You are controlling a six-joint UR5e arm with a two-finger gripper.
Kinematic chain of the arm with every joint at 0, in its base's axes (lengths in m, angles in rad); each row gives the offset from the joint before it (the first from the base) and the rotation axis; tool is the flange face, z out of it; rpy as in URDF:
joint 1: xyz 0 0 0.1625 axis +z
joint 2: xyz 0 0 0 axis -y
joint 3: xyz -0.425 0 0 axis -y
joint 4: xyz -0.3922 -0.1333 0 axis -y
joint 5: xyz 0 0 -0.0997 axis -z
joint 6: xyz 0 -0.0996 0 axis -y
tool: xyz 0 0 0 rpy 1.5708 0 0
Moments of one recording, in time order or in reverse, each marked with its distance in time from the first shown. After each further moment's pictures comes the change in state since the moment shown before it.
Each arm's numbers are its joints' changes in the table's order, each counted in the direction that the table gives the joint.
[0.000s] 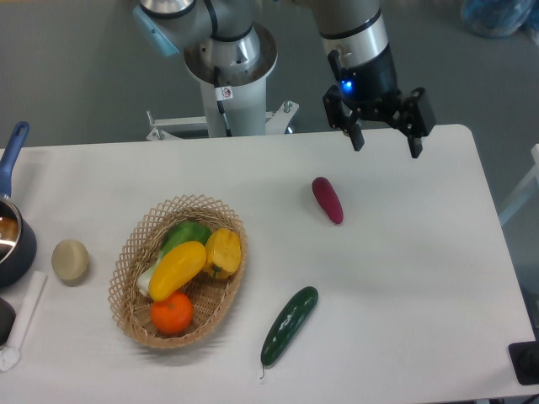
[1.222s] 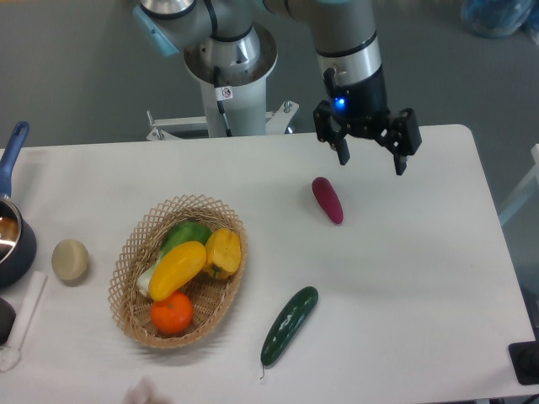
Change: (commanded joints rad) arm -0.018 -0.044 -0.034 0.002 -0.063 -0.149
